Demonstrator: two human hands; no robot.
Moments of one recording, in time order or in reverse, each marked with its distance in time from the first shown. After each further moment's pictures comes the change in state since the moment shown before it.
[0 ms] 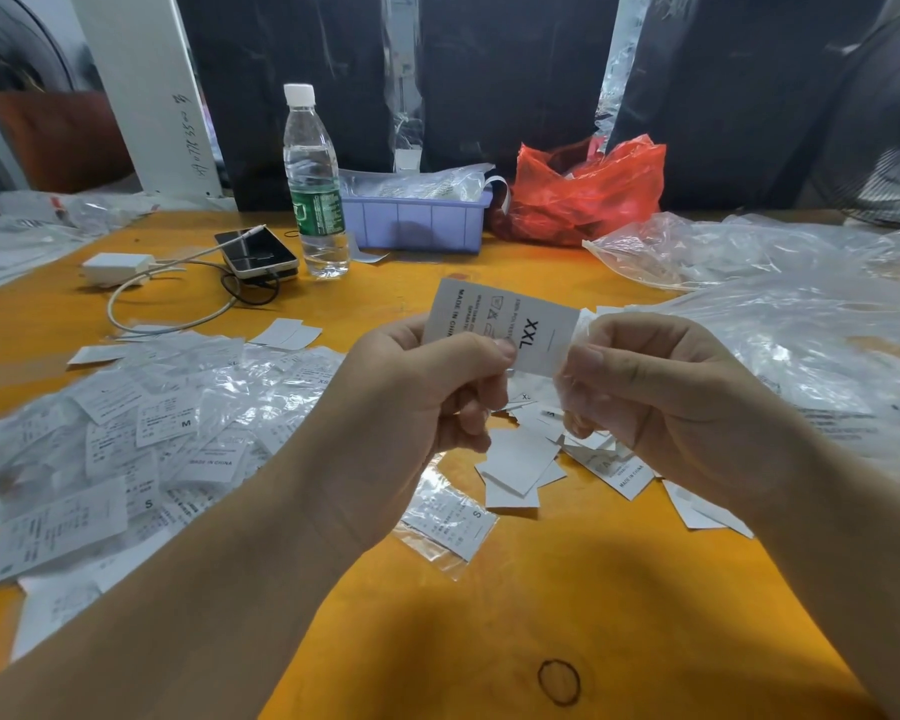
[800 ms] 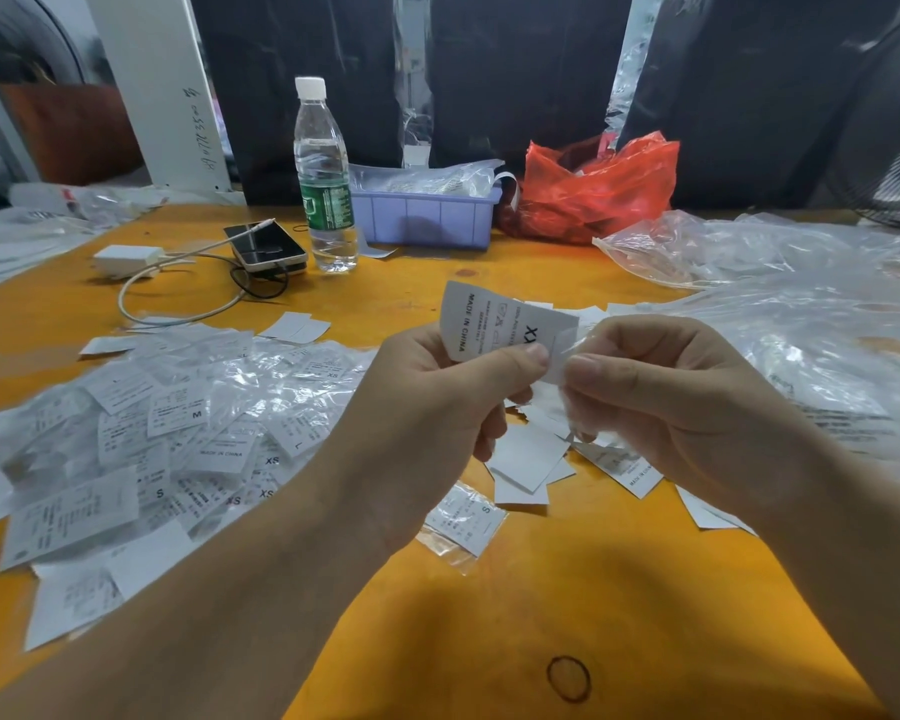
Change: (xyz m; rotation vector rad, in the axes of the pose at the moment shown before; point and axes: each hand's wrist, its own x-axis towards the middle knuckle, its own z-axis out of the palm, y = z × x) left_hand -0.005 -0.005 0.006 0.137 0.064 0.055; right_hand -0.001 0.001 0.007 -0.058 0.030 -0.043
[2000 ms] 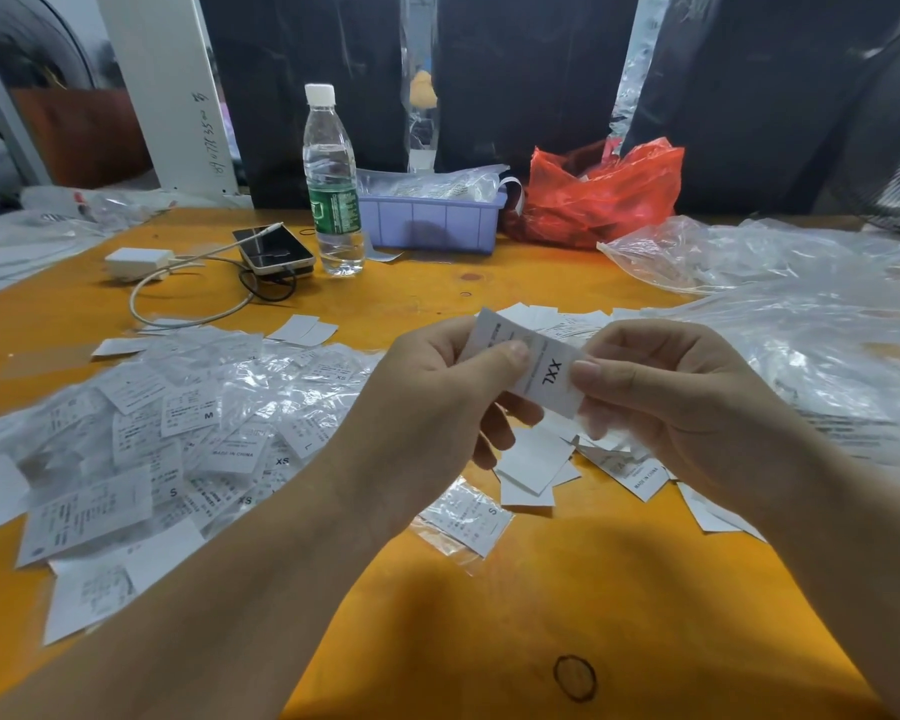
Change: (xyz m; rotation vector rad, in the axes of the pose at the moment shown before) left_hand 0.001 0.002 -0.007 0.170 -0.025 -0.011; right_hand 0.001 -0.001 0.001 -0.053 0.079 0.067
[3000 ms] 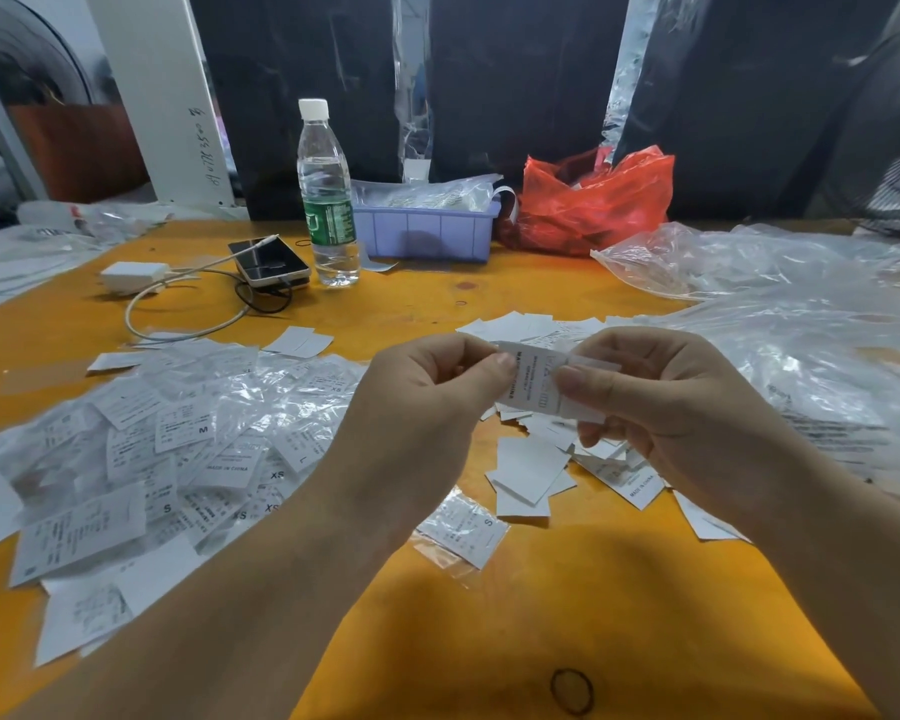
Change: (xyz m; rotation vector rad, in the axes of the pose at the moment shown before) left_hand 0.002 -0.006 0.001 0.041 0.116 0.009; right_hand 0.001 -0.001 0.003 -0.064 0.080 0.053
